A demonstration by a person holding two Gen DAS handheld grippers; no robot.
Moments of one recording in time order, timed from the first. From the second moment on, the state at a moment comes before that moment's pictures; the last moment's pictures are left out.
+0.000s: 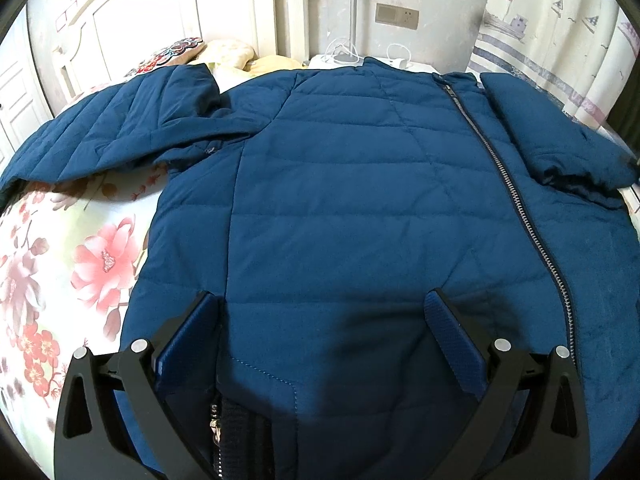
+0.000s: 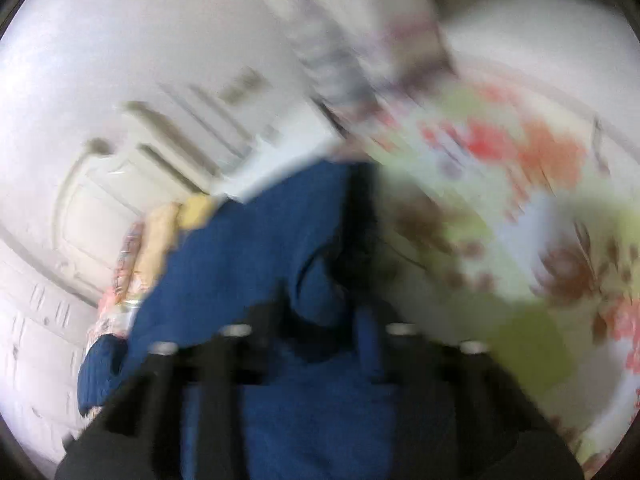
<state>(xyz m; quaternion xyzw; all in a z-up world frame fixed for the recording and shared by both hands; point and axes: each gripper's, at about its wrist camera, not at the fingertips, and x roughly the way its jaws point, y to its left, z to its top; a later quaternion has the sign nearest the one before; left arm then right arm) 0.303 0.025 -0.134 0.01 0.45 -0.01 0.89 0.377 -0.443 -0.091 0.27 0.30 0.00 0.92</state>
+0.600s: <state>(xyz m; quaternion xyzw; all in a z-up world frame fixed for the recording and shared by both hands) 0.302 0.030 -0.132 -0.01 0.44 -0.03 0.90 0.321 -0.271 -0.030 0.08 0.29 0.26 0.92</state>
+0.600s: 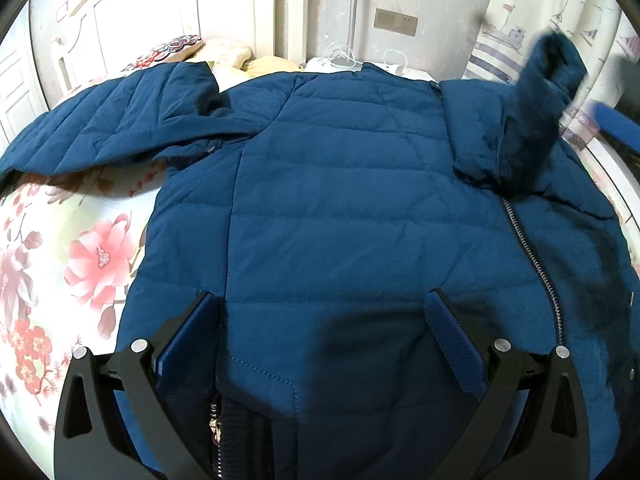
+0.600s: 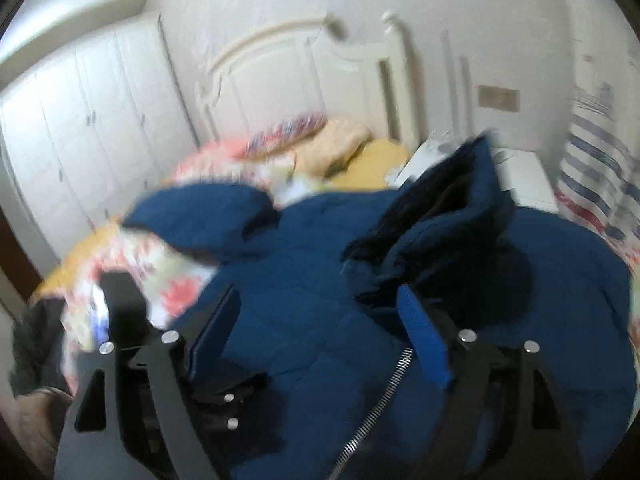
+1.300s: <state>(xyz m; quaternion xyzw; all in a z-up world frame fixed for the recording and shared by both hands) 0.326 -0.234 -0.117 0.38 0.30 -0.14 0.87 0.266 -0.526 -0.130 0.42 0.25 0.01 0.87</state>
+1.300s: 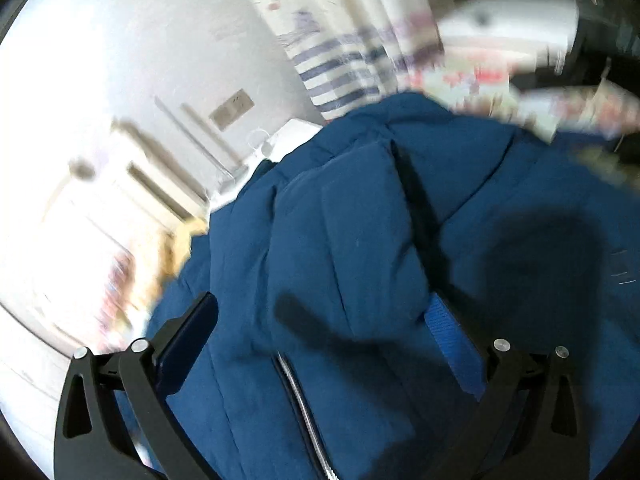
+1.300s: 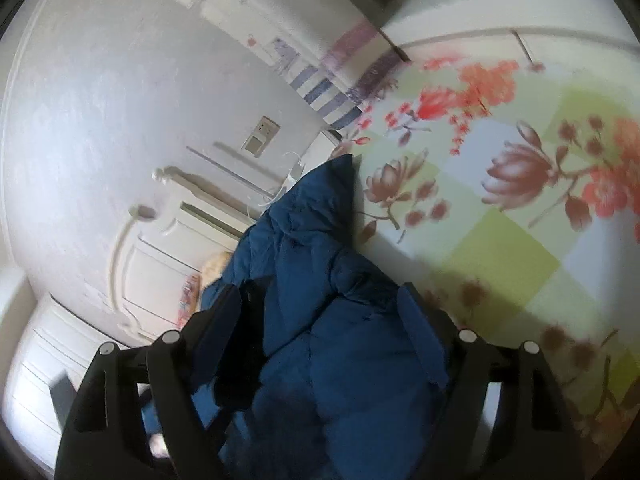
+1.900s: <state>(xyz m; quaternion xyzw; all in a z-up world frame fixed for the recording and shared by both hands) 0.416 0.093 -0.075 -0.36 0.36 -0.11 0.85 0.323 -0.366 -0.100 0.02 0.33 -0.04 0.94</state>
